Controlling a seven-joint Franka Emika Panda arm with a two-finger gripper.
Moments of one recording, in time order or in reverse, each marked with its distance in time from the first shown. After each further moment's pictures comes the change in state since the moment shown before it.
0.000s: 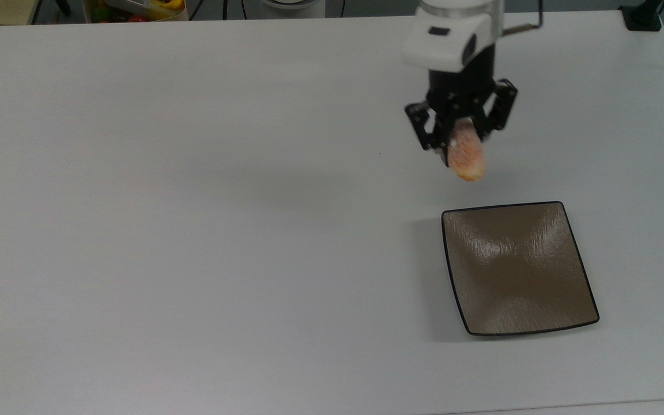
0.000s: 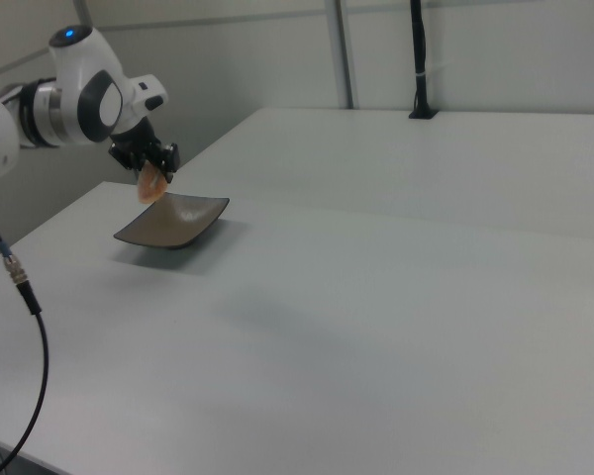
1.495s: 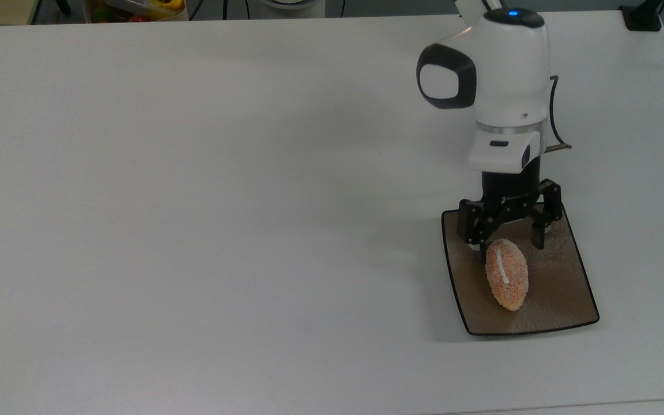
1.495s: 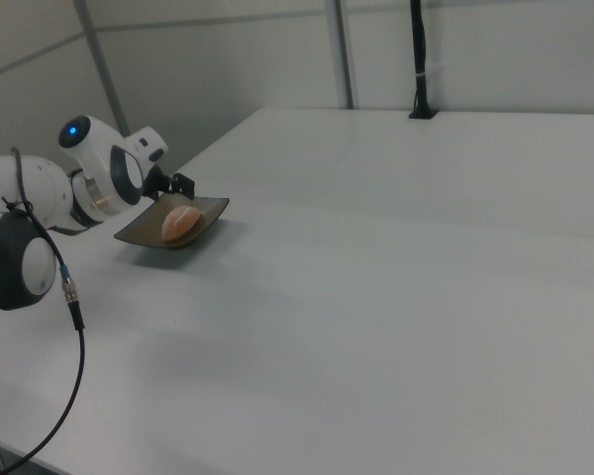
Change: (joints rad) arm 0.093 0.391 -0.022 0.186 -0.367 0.458 0.288
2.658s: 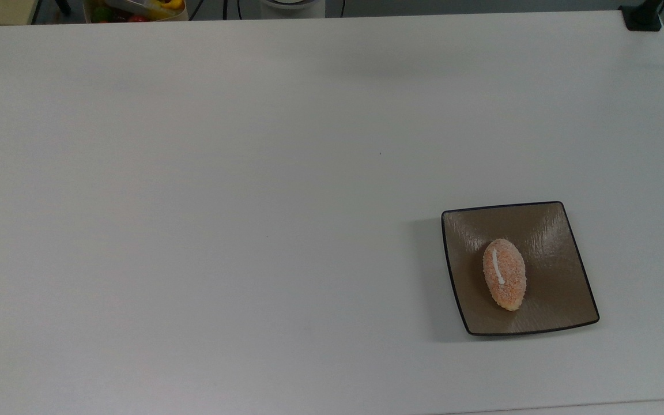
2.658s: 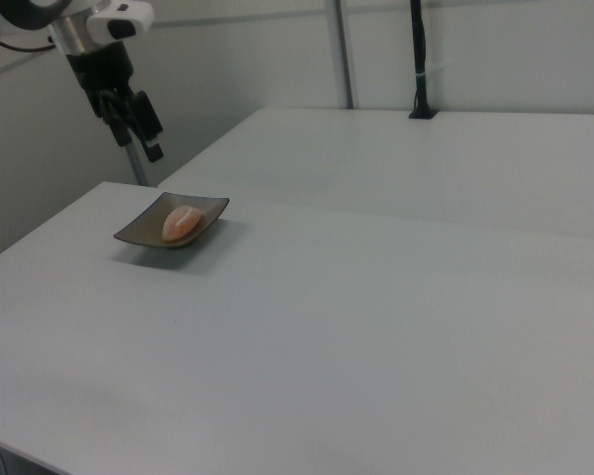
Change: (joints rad) arm -0.281 -0.833 -0.008 -0.236 0.363 -1.146 0.021
